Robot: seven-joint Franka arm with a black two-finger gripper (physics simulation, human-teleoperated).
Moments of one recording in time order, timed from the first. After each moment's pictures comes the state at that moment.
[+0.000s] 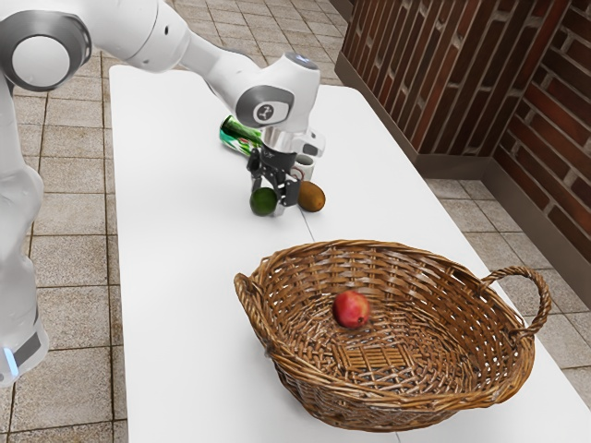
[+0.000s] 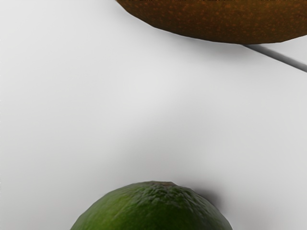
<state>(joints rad) -0.25 -0.04 0.50 -2.13 0.00 2.08 -0.15</state>
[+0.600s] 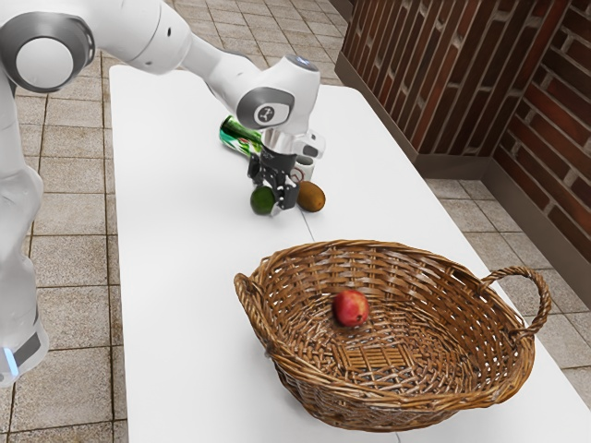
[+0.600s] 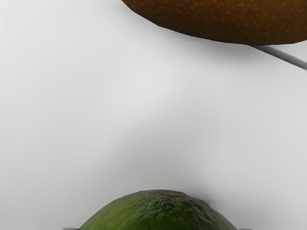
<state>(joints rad) -0.24 -0.03 0.50 -2.13 -0.01 2.08 -0.15</state>
